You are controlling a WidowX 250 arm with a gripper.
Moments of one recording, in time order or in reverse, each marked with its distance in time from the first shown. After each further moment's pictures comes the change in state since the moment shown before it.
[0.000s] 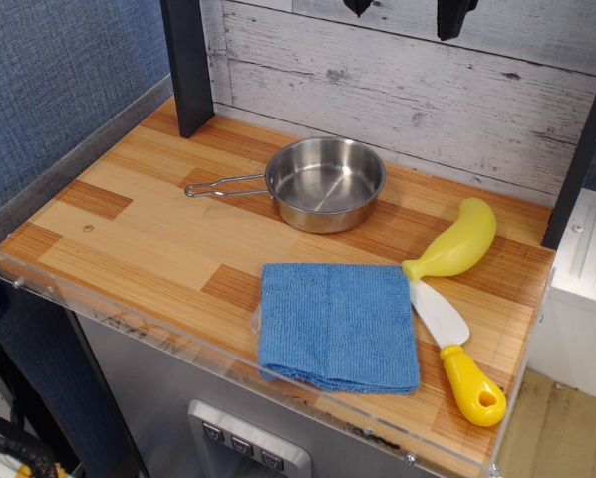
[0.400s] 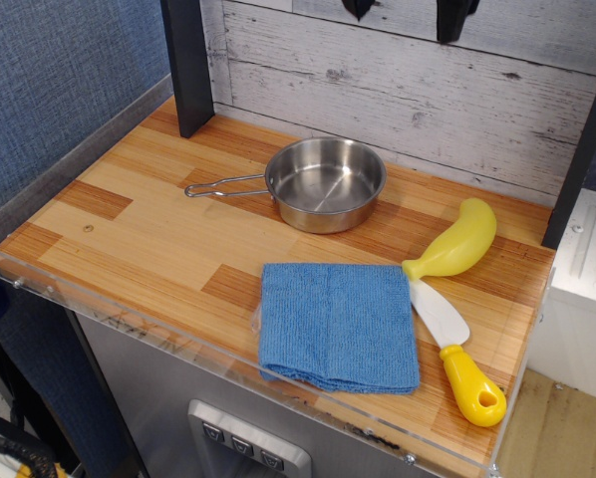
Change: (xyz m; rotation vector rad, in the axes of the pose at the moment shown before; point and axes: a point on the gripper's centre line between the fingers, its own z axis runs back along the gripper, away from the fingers) arm -0.004 0.000 -0.008 0.002 0.026 0.010
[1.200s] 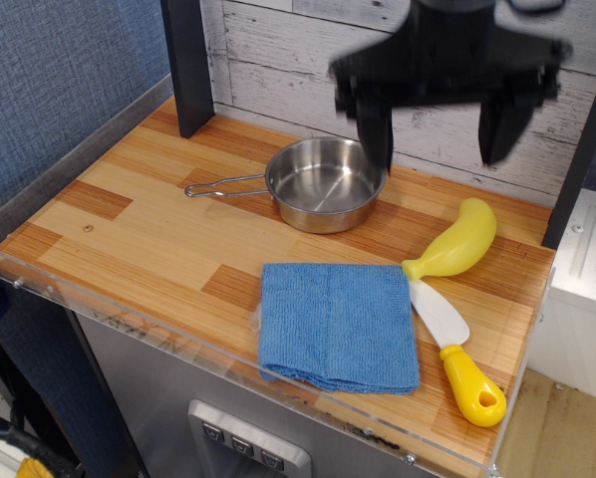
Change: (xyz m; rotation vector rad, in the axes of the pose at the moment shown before) arm -0.064 -0.050 -0.014 0.068 0.111 0.547
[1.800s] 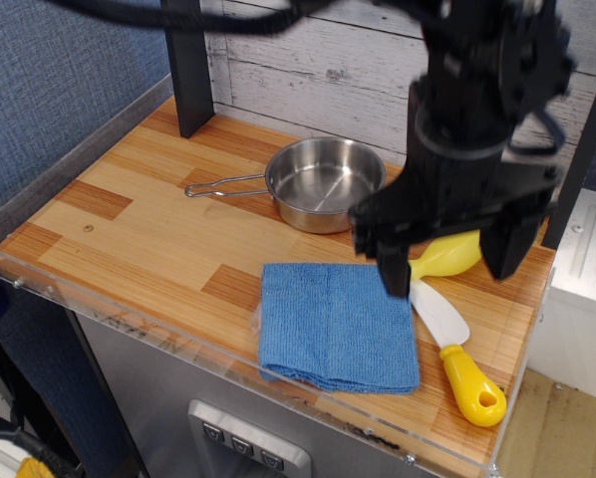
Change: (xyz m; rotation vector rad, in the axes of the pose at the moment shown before) arm -0.047 -0.001 -0.049 0.018 0.153 0.181
